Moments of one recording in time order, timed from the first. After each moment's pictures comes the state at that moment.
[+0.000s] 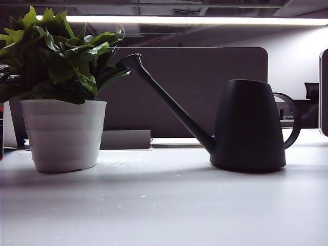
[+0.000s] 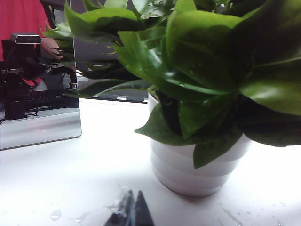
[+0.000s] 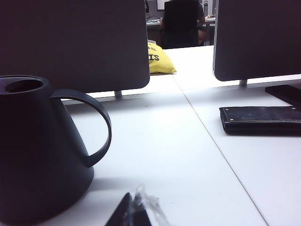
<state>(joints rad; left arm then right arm) 0.03 0.00 0.01 0.00 0.08 -0.09 -0.11 0.00 0.01 0.05 -0.04 0.07</state>
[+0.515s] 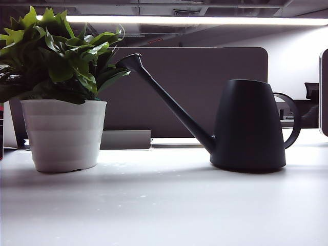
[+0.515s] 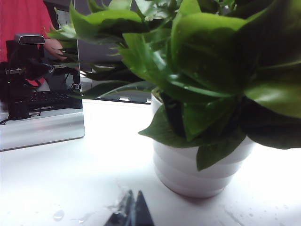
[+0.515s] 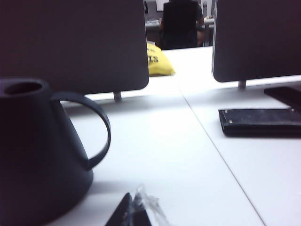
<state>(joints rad) 0.03 0.00 0.01 -0.01 0.07 -0.09 -0.11 0.00 0.01 0.06 -0.04 0.07</state>
